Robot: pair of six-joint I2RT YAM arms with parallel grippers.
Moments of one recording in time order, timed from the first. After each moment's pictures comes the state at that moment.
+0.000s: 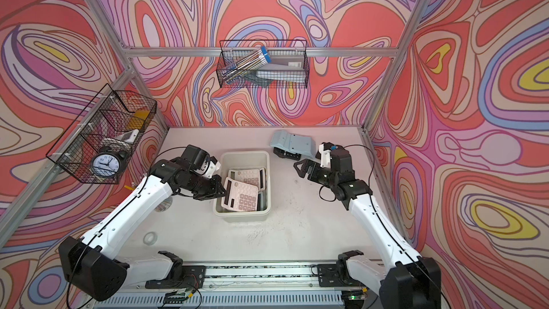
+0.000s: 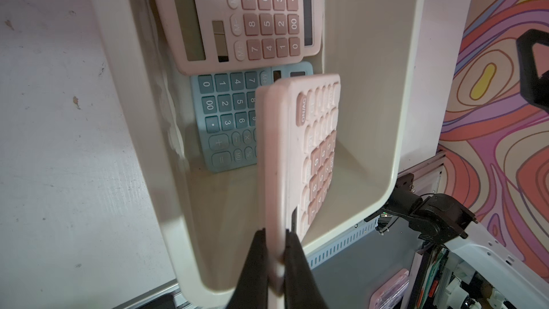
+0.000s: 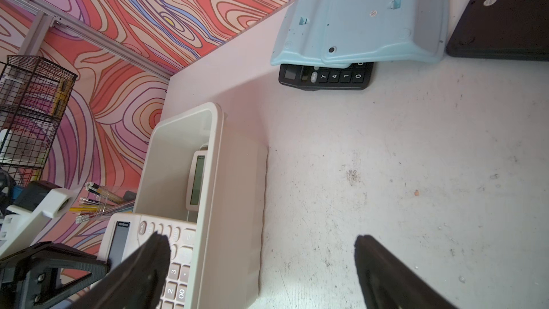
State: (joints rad) left arm -0.38 1.30 1.20 -1.10 0.41 -0.49; right arm 0.19 1.12 0.86 -0.35 -0.39 0.53
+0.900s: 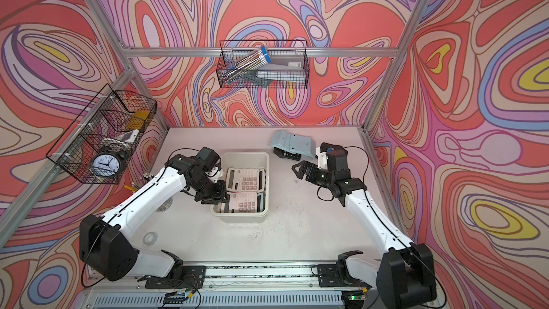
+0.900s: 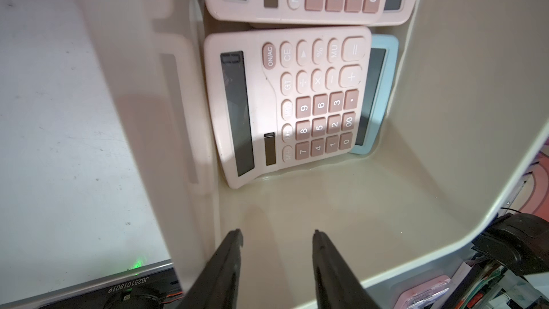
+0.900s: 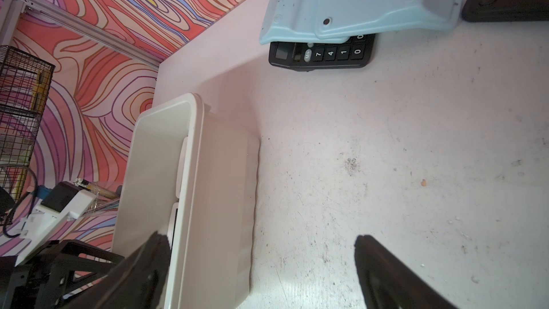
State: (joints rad) left arm -0.43 1.43 1.27 -1.24 0.26 -0.47; right arm 0.19 1.19 0.85 -0.33 -0.42 0.54
